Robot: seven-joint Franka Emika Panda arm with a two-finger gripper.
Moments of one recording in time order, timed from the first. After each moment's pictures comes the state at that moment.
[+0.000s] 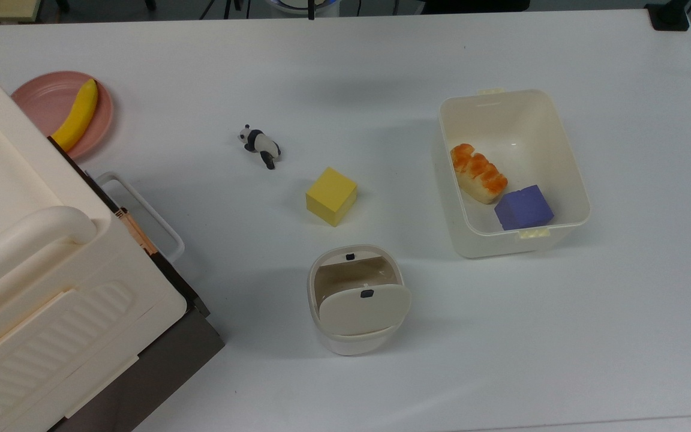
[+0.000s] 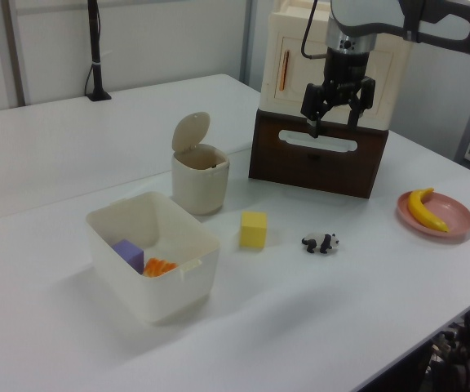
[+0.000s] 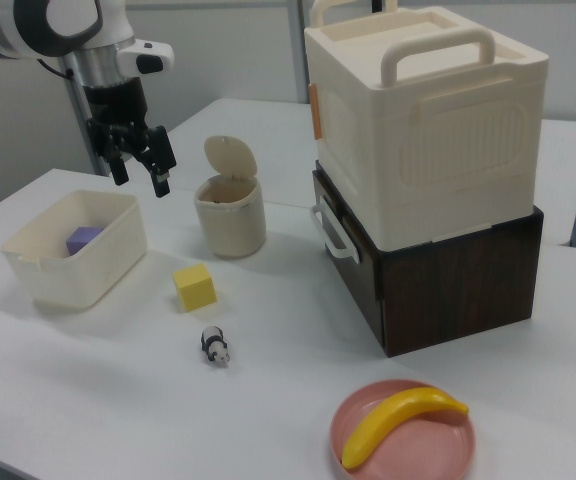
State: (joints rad) arm 0.06 -0.05 -0.03 -1.66 -0.04 1.59 0.15
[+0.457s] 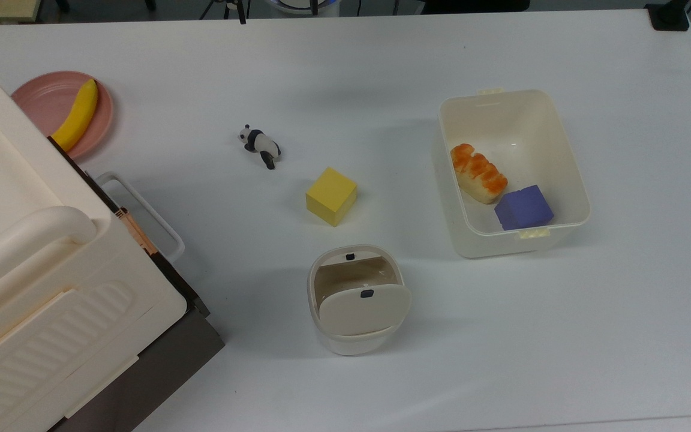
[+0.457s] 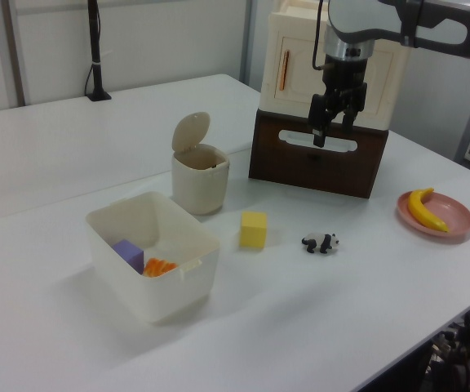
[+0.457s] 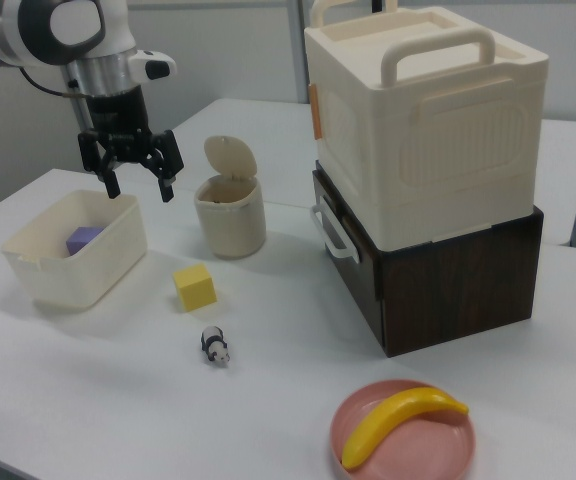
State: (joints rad) arm 0.06 -0.05 -0.03 -1.68 -0.04 1.59 -0.17
